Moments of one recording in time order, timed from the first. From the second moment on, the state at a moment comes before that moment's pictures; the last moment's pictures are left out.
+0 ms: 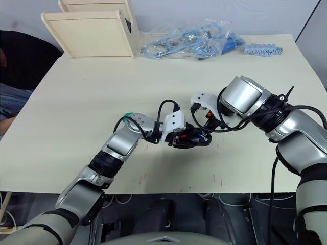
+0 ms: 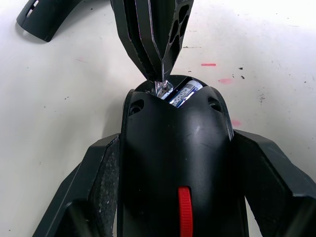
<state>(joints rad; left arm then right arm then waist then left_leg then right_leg) -0.67 0.37 -0.42 0.18 -0.01 0.32 -1.11 -1.26 -0.67 0.87 0.15 0.36 1.39 1.08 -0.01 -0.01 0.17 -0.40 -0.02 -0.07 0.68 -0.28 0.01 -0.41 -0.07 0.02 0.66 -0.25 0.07</state>
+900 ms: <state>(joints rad) -0.67 0.36 -0.42 0.17 -0.01 0.33 -1.10 -1.28 -0.63 0.89 0.14 0.32 1.44 1.07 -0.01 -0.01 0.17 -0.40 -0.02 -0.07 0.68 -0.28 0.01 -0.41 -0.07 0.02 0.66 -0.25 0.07</state>
